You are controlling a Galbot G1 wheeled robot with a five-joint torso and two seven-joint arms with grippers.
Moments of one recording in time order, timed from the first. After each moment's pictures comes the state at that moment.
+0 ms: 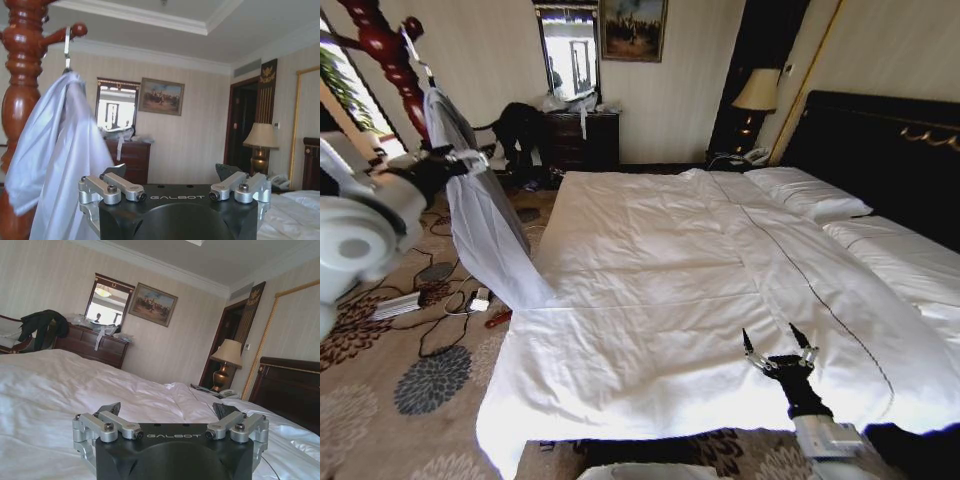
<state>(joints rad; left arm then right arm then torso) 0.89 -0.41 -0.64 -2.15 -1.40 0.31 -0.40 -1.97 1.27 0.81 2.27 0.11 0.22 0.09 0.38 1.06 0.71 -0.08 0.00</state>
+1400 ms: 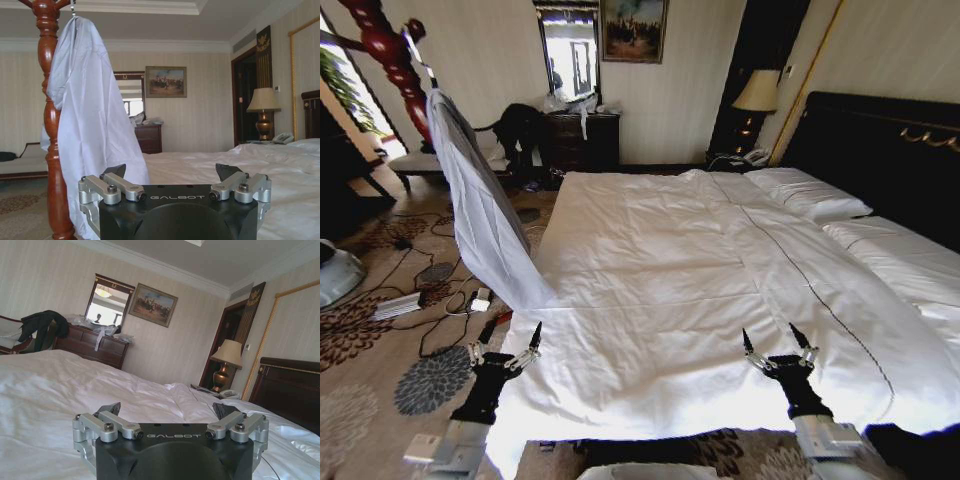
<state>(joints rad) 2.09 -1.24 -0.74 -2.37 -0.32 -0.32 -0.02 -1.97 1.27 0.81 2.27 0.11 0.22 0.09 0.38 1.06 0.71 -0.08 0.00</state>
